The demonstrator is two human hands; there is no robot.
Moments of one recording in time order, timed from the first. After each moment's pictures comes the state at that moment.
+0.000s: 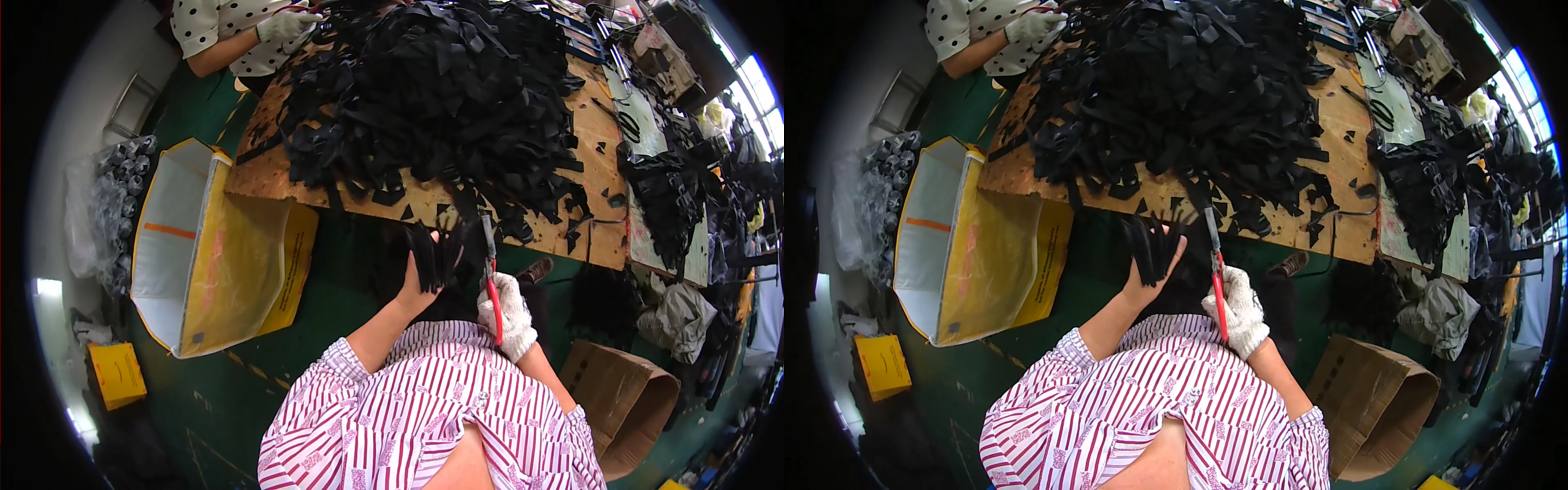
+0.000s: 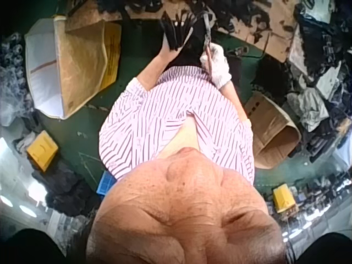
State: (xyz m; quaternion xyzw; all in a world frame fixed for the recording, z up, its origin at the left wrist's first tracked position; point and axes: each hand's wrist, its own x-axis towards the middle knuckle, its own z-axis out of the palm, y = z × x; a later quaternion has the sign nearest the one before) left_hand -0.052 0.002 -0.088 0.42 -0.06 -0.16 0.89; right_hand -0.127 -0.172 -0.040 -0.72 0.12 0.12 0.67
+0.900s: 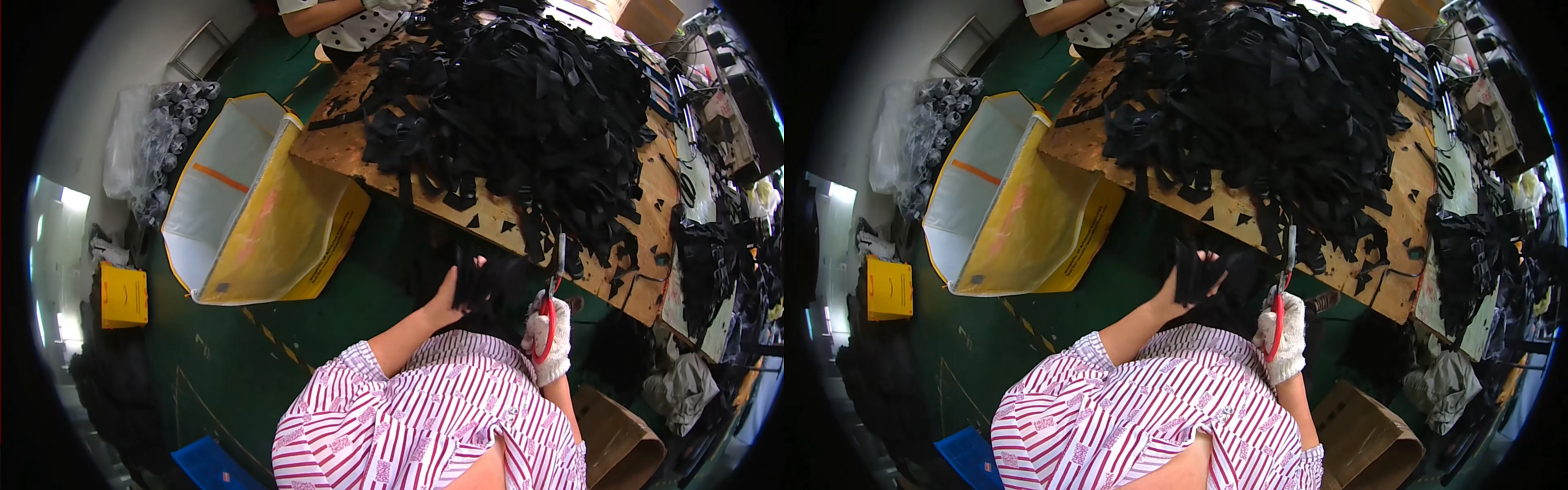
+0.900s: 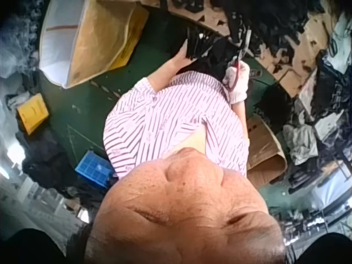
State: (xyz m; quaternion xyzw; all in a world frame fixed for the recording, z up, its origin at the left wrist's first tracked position) left_hand -0.059 0.039 -0.098 0.34 -0.14 -0.16 0.92; right_hand -0.100 -0.158 0.004 -0.65 0.27 0.14 0.70
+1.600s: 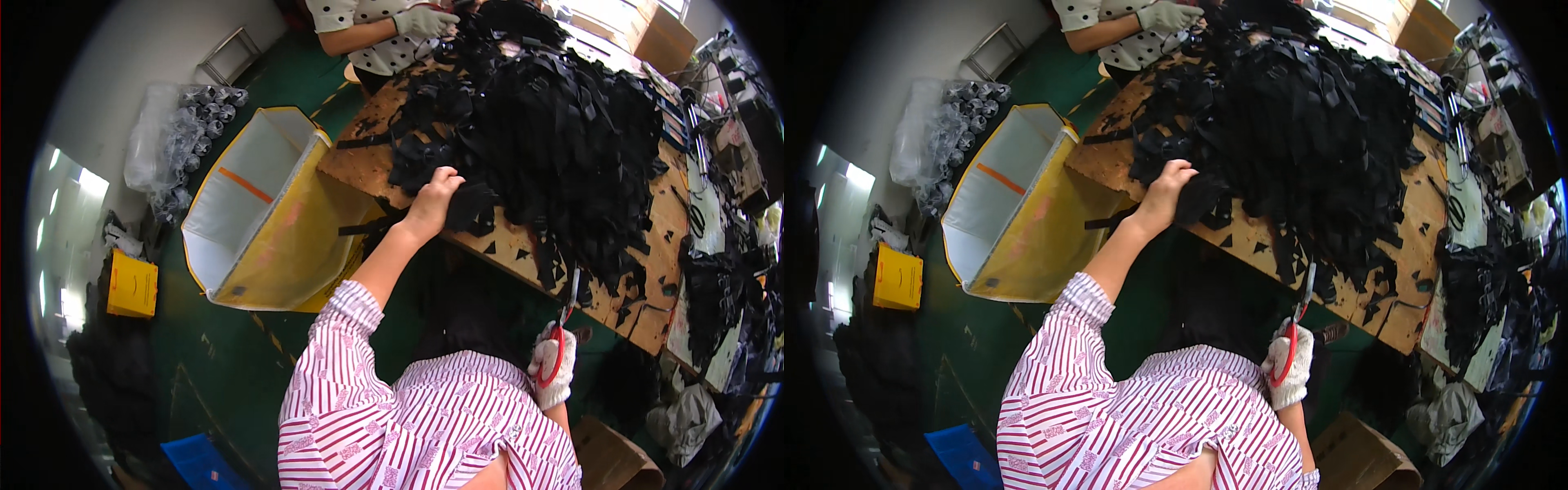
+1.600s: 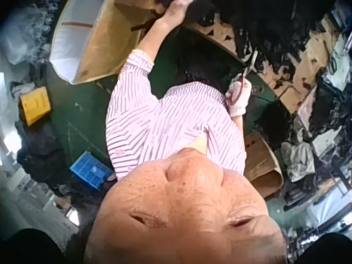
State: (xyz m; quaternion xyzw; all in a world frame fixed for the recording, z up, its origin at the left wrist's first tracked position) left_hand 0.084 0.130 -0.015 0.93 -0.18 0.18 0.27; right_hand -0.107 -0.152 -0.007 -0.61 0.29 0.09 0.73
